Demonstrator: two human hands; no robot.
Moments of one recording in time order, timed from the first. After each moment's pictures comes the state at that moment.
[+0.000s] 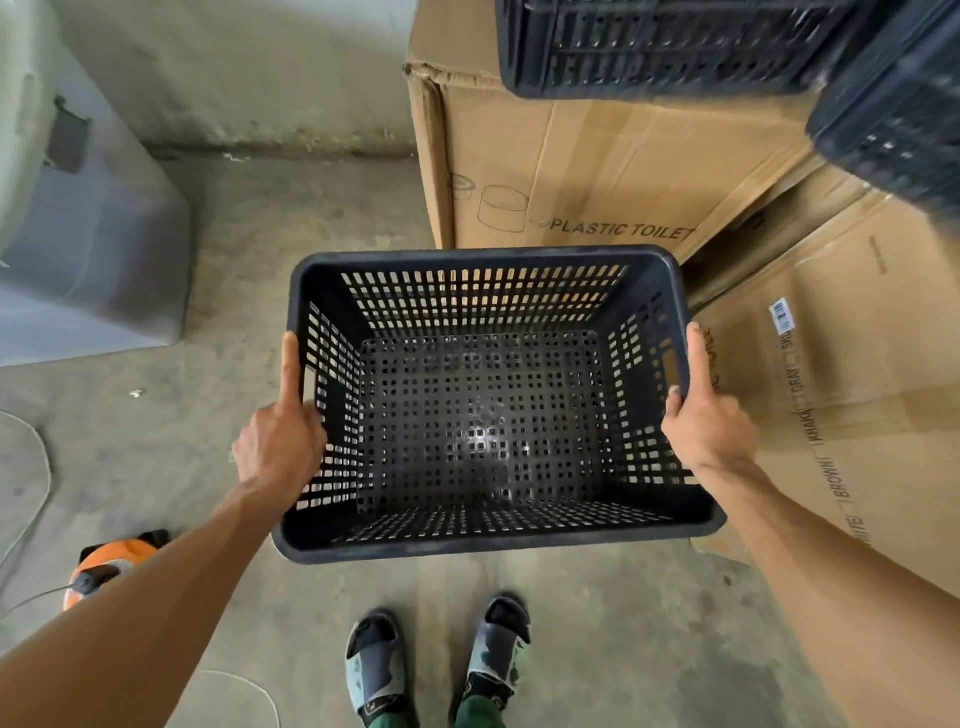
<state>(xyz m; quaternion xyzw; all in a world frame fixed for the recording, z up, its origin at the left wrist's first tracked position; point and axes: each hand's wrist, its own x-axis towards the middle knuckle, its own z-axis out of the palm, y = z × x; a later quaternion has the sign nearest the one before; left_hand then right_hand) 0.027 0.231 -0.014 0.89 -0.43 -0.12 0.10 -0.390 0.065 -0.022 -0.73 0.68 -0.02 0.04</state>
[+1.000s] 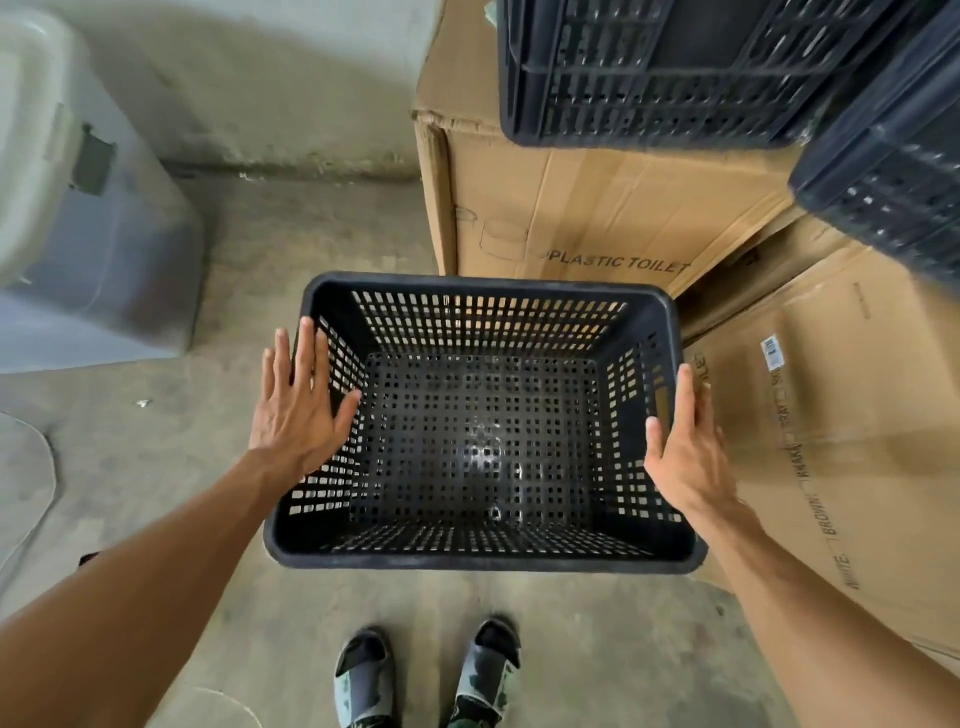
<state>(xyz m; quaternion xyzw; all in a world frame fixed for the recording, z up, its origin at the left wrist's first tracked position) 0.050 0.184 -0.021 0.80 -0.59 -0.07 -0.04 -0.393 0.062 -0.016 -0.73 0.66 -0.03 0.18</state>
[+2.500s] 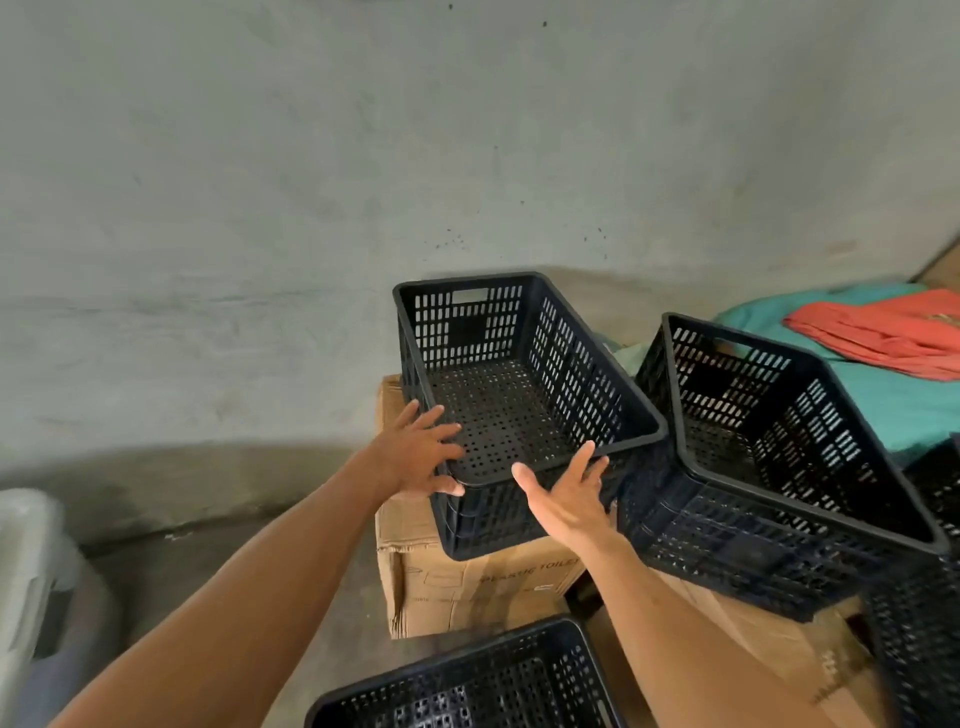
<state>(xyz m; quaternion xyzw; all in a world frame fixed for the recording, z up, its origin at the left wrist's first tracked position) 0.045 -0.178 0.386 0.48 -0.87 0.00 -0.15 -0.187 -0.134 0.370 -0.55 0.76 -0.10 0.32</state>
